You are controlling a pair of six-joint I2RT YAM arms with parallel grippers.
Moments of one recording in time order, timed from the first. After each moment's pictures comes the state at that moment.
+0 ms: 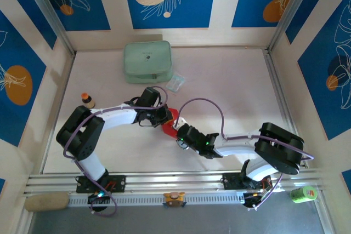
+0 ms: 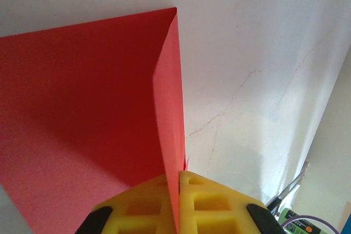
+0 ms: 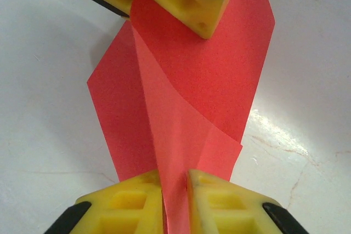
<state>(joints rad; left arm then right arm) -0.63 1.69 0.89 -0.13 0.47 -1.02 1.10 1.46 0.52 0.10 0.38 0.22</state>
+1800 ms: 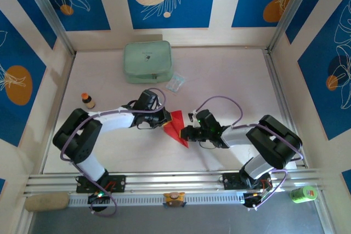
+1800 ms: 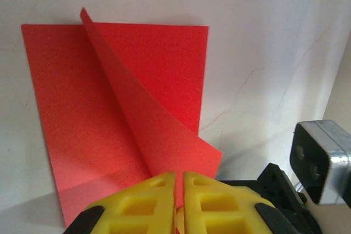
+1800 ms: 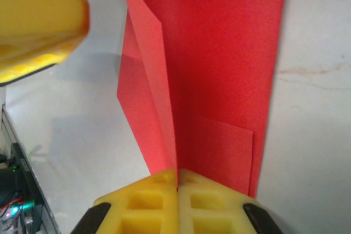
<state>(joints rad) -0.63 1.65 0.81 -0.05 0.45 -1.00 0.72 1.53 0.40 0.38 -0.39 0.80</state>
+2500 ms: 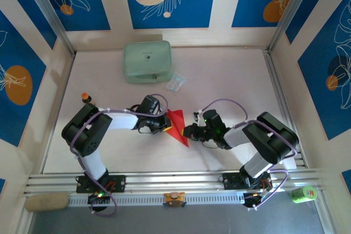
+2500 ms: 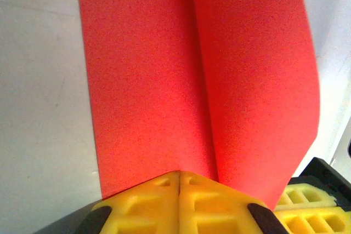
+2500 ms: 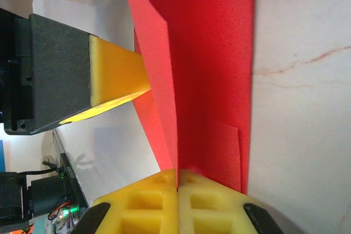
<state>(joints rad) -0.64 1.75 0.77 0.02 0.48 -0.99 0.62 1.59 0.33 0.59 -0.53 0.93</state>
